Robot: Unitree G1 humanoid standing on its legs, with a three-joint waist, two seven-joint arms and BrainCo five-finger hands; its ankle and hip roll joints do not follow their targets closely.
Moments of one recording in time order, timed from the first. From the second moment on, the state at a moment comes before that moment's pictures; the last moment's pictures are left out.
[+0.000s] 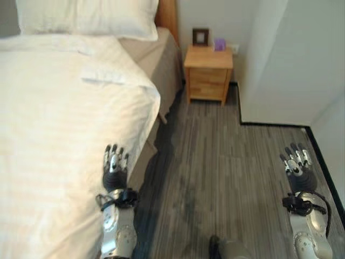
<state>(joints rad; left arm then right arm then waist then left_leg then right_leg) 0.11 0.17 0.07 0.00 -0.78 -0.34 0.02 0.14 -0.25 -0.16 0.01 0.71 -0.26 -0.01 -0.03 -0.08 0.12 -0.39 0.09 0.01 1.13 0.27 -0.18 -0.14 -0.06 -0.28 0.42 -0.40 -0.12</state>
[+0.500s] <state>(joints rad) 0.13 0.18 0.20 0.09 -0.81 -0.32 0.01 0.12 -0.23 -0.03 -0.01 0.71 -0.25 -0.01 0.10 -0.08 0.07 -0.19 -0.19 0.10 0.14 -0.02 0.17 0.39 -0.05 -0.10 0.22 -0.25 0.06</state>
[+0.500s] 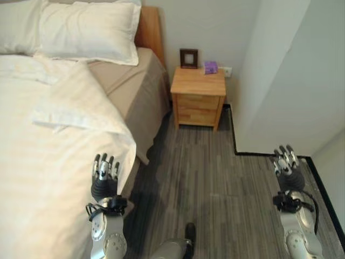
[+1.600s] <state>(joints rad) 0.11 0.15 0.08 0.13 -0.89 -0.31 -0.03 0.11 -0.24 -0.10 -0.02 0.71 -0.27 0.00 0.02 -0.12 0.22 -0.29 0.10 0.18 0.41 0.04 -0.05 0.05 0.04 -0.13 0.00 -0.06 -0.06</state>
